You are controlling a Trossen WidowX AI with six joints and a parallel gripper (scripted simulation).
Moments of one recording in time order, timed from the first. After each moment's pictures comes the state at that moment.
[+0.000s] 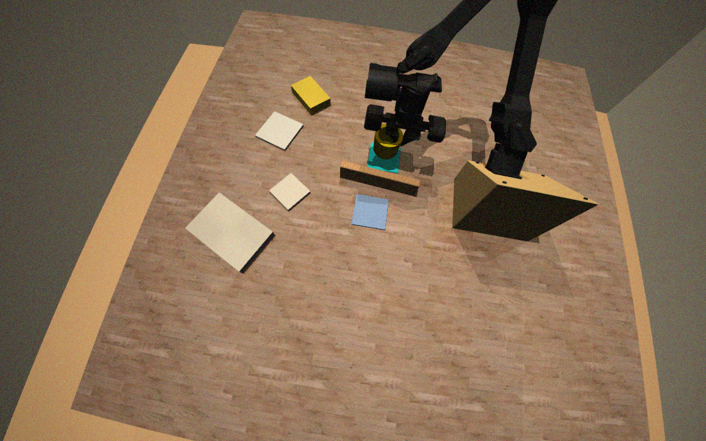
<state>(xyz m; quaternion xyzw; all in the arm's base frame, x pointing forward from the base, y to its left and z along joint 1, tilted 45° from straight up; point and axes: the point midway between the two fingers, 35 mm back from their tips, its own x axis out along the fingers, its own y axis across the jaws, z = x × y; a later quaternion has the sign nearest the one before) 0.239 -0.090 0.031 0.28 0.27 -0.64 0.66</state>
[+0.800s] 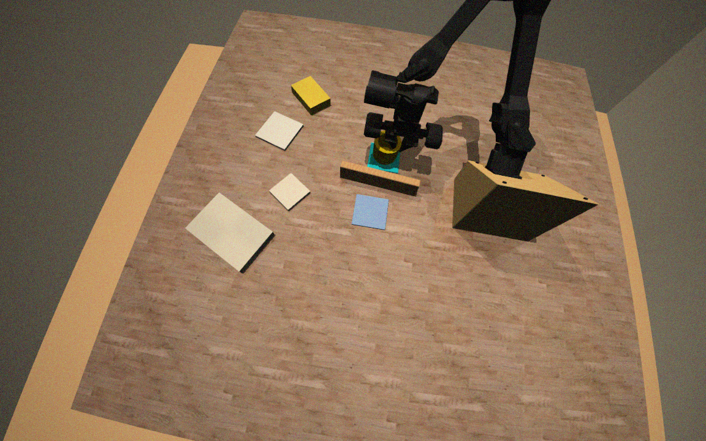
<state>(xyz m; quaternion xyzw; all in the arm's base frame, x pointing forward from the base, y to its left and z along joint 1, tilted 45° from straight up) 0.237 -0.112 0.011 0.28 0.27 -0.64 0.66</state>
